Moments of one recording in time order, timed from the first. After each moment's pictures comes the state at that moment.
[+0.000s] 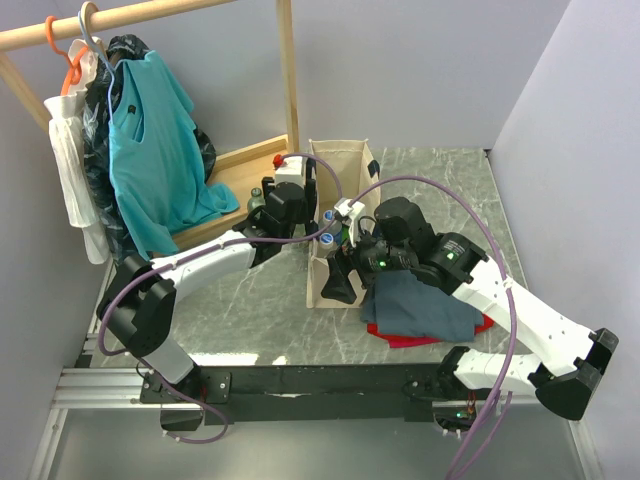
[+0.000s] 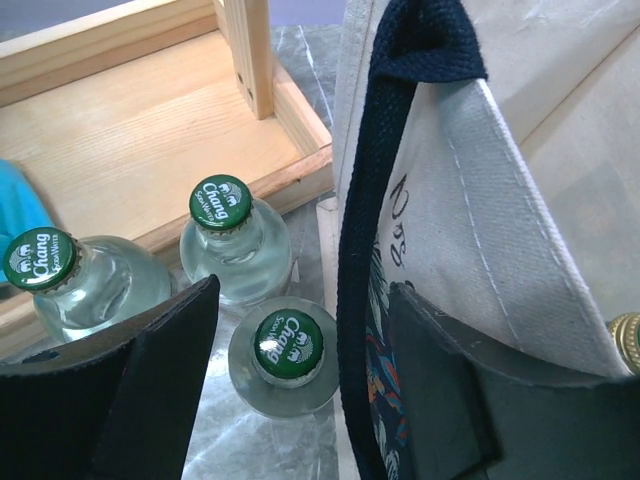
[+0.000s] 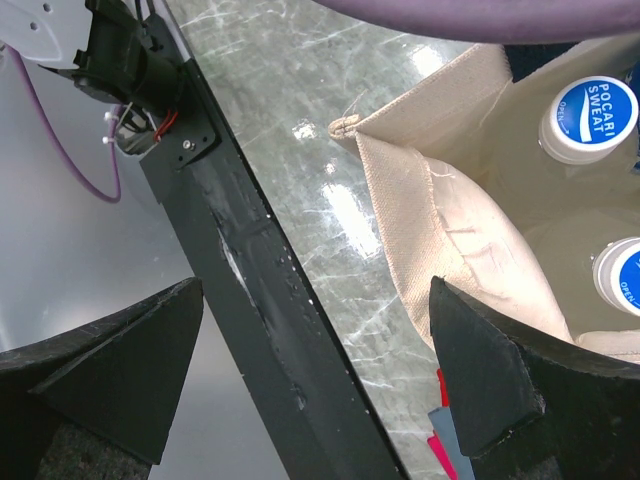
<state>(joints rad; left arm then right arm) -0.72 1.60 1.11 0.14 -0.54 -0.31 0.81 1.13 1.20 -0.72 -0.40 0.14</state>
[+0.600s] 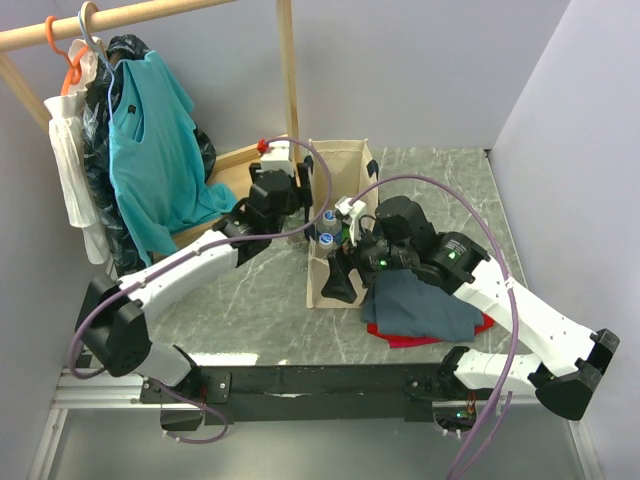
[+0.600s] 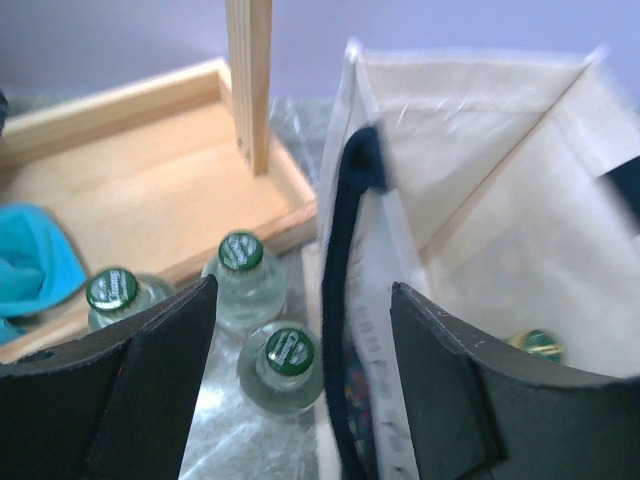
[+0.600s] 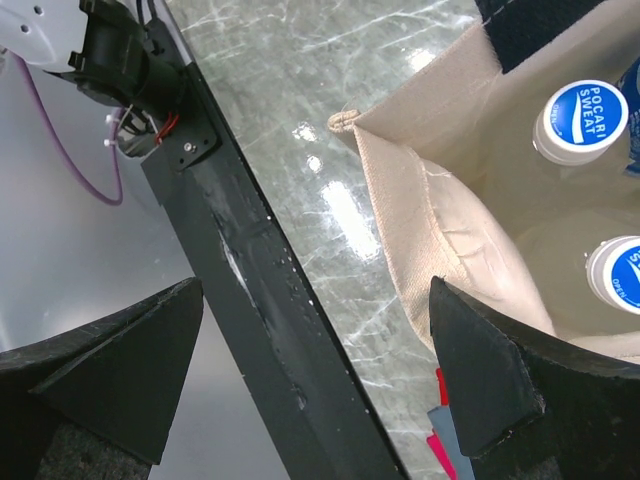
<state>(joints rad) -0.72 1.47 1.17 0.06 -0.54 -0.31 0.81 1.13 1.21 -0.73 -0.40 0.14</state>
